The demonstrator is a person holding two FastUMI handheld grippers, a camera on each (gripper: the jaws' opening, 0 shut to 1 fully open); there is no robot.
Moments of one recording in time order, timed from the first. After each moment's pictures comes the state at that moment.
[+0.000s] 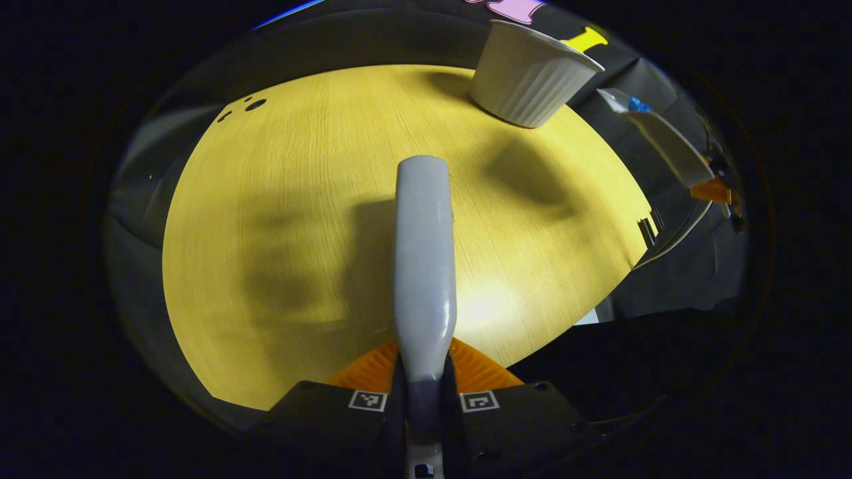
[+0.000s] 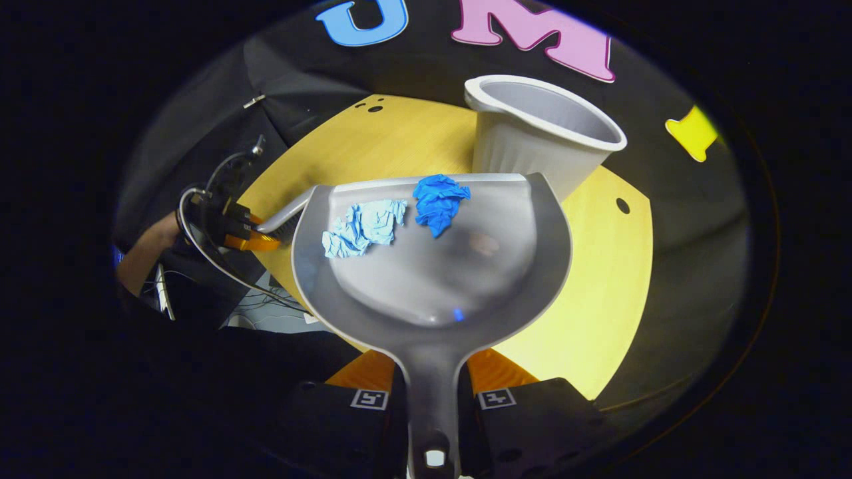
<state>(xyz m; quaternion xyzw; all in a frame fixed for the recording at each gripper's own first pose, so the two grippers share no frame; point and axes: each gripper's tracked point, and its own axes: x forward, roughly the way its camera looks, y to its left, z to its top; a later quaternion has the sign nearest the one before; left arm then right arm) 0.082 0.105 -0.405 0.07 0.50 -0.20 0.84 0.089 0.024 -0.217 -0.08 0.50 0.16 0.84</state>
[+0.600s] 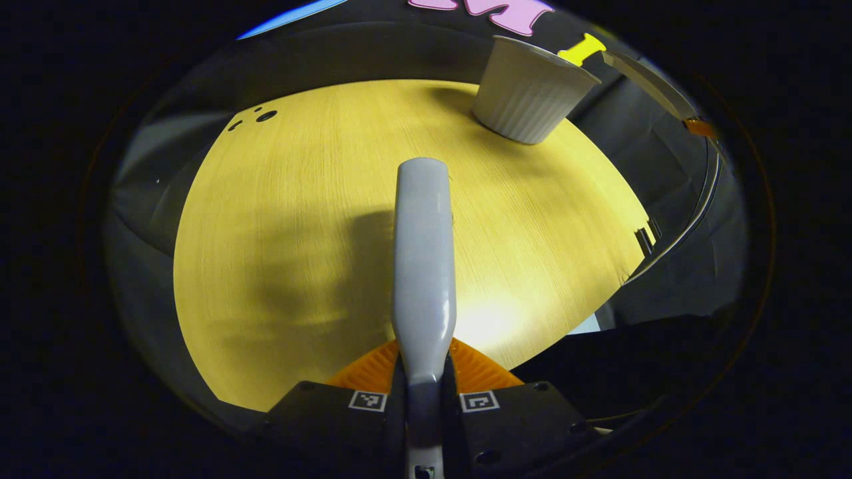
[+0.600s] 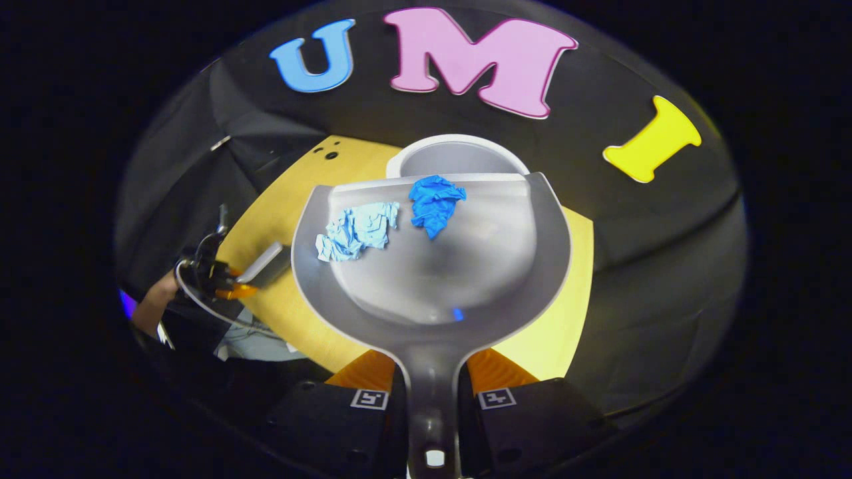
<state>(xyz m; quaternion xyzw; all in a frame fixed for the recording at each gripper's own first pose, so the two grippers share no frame) 0.061 0.104 -0.371 0.05 0.47 -0.18 0.86 0.089 0.026 -0.230 -0.08 0.45 0.08 0.88</state>
